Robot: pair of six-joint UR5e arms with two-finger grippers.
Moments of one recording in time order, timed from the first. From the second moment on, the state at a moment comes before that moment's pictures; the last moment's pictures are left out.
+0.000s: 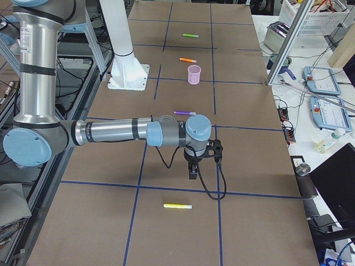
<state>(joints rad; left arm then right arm) -1.53 -1.42 -1.78 -1.47 -2.38 0.17 1.51 -1.67 1.79 -1.63 2.39 0.03</state>
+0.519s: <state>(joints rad) -1.52 -1.41 -1.75 -1.61 -2.39 0.17 1.51 -1.68 1.79 -1.63 2.41 0.03</state>
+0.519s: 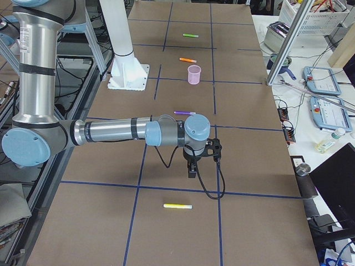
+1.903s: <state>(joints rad) -0.98 -1.67 -1.61 -1.71 -2.38 -0.47 1.48 -1.68 1.78 -1.57 2.41 0.02</state>
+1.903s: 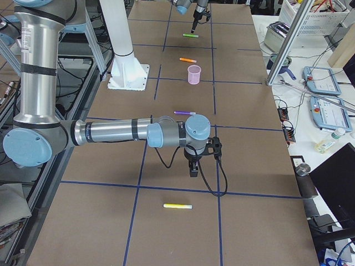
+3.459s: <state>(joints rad) -0.94 -1.71 -1.57 -1.71 -2.35 -0.42 1.47 -1.68 1.78 -1.57 2.41 0.02</state>
